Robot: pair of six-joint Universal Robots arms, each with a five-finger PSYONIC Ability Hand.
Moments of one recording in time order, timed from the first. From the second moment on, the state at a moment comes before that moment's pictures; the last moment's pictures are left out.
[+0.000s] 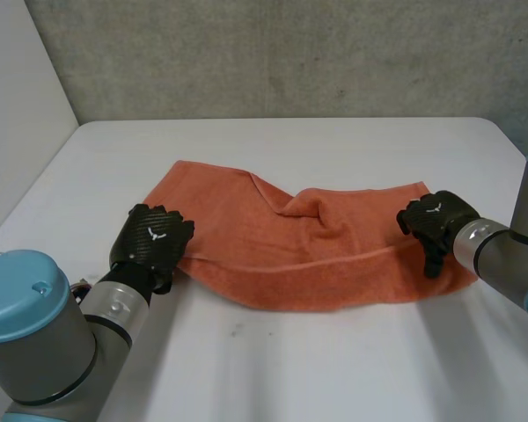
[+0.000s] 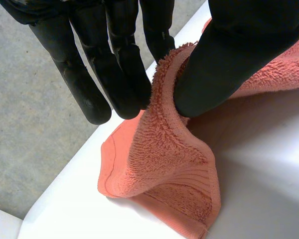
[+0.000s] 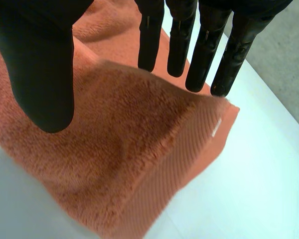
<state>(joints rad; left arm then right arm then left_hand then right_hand) 4.21 -1.82 -1.94 3.62 -1.61 3.68 1.78 -1.06 1.44 0.13 1.39 2.46 1.13 1.20 1.20 1.20 0.97 0.45 0.50 0.50 0.50 0.32</state>
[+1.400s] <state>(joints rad) 4.35 -1.91 -1.39 3.79 -1.52 3.76 1.76 -1.32 1.31 -0.34 1.31 2.83 1.13 1.20 1.20 1.20 0.98 0.98 1.18 1.18 1.19 0.99</state>
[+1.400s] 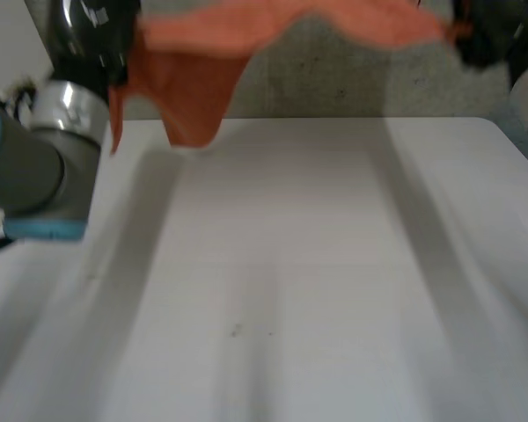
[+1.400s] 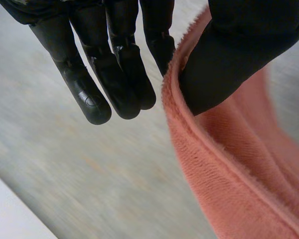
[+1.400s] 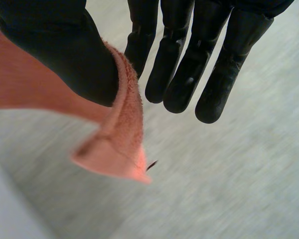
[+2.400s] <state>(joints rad) 4.51 -2.11 -1.76 3.63 -1.39 3.55 1.65 -1.20 1.57 -0.16 1.29 2.80 0.61 0.59 0.60 0.59 0.41 0.98 1.18 1.18 1.19 0.99</state>
